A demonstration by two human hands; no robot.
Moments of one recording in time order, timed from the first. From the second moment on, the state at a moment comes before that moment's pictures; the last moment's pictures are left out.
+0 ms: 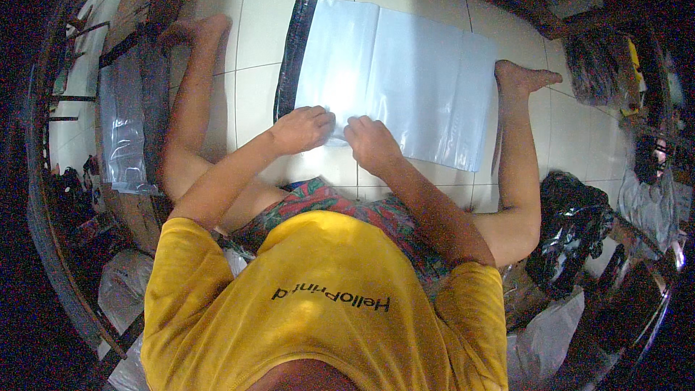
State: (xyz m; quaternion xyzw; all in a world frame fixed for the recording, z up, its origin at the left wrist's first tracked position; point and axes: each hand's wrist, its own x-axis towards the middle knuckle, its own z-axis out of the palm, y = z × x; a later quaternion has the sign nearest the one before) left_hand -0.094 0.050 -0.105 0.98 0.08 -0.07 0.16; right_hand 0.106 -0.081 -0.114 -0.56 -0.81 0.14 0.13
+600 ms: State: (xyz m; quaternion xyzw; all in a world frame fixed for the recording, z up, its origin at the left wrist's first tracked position) left_hand -0.114 -0.043 -0.111 0.96 0.21 -0.06 0.14; right_hand 0.091 -0.081 -0.123 -0.59 -0.78 0.08 0.19
